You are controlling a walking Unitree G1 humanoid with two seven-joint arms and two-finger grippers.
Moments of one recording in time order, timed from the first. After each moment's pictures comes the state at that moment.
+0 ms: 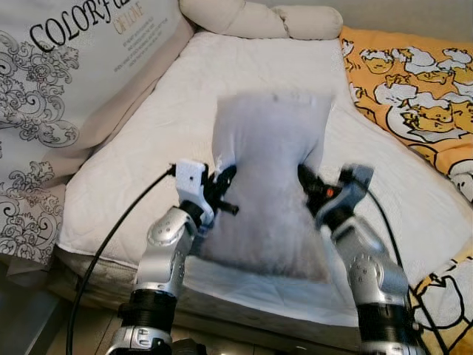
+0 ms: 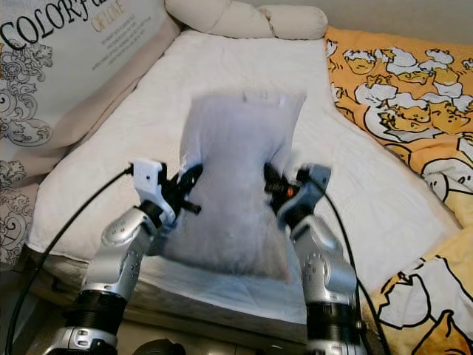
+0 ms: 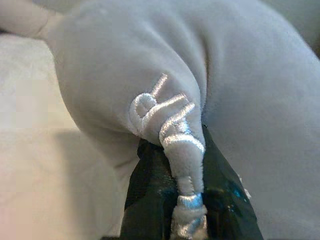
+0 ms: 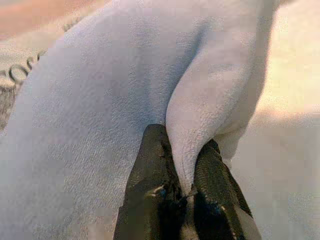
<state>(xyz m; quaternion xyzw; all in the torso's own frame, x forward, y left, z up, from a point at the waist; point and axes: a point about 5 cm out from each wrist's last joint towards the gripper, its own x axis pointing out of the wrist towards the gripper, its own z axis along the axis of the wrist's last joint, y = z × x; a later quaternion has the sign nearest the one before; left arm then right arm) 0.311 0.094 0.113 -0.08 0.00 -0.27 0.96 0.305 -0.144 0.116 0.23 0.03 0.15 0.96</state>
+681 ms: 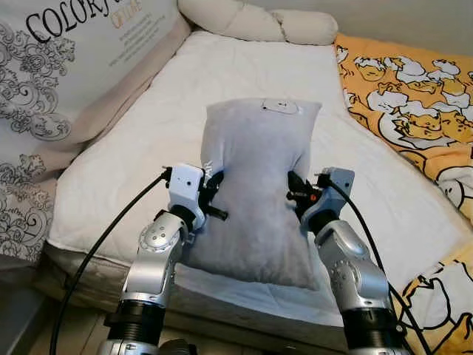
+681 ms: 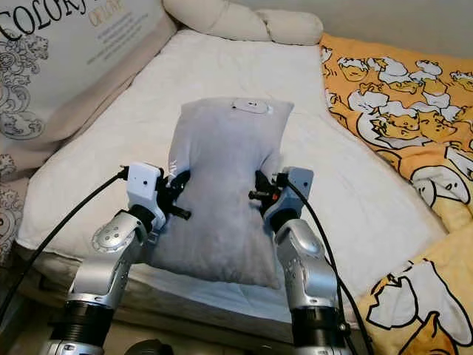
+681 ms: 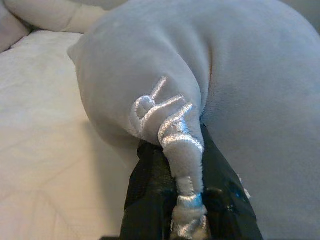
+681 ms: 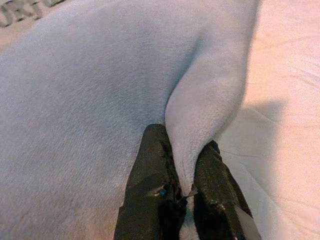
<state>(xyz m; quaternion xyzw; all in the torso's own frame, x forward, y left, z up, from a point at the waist) 0.302 0.111 0.105 0.01 0.03 -0.22 0.98 0.301 -0.123 0.095 0.19 0.08 0.10 0.97</state>
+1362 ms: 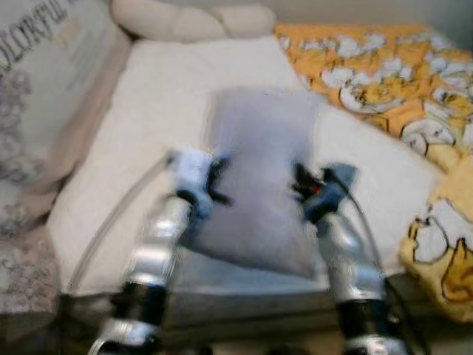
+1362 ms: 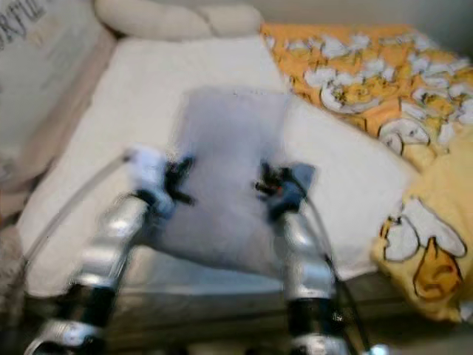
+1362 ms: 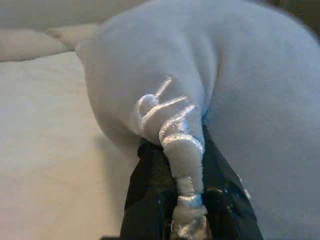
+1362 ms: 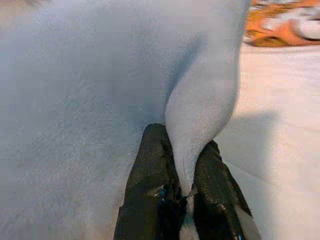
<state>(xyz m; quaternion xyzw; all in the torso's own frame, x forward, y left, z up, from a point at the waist) 0.318 0.099 0.123 0.03 0.02 -0.22 0.97 0.308 -0.130 0.093 0.19 0.05 0.06 0.98</state>
